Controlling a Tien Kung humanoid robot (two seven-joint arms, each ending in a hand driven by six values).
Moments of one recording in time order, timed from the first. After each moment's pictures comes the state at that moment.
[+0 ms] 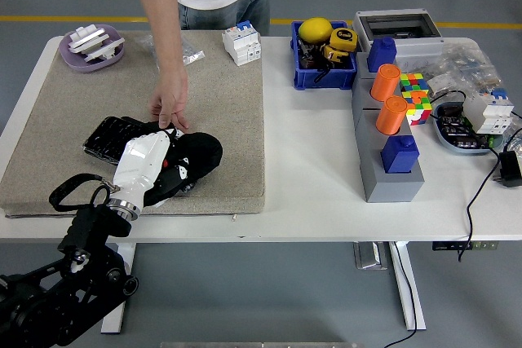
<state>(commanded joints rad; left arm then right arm) -0.30 0.29 -0.74 -1.29 2.02 0.55 0.35 0.14 -0.46 0.16 0.32 0.16 0.03 -0.19</state>
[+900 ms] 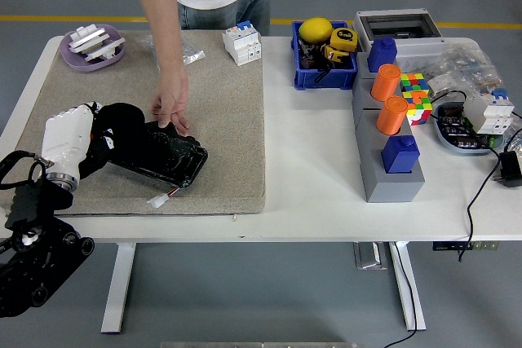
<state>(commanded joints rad) -0.34 0.34 -0.97 -1.06 2.07 0.57 0.33 0.14 -0.46 0.15 0.32 0.17 0.04 -0.19</state>
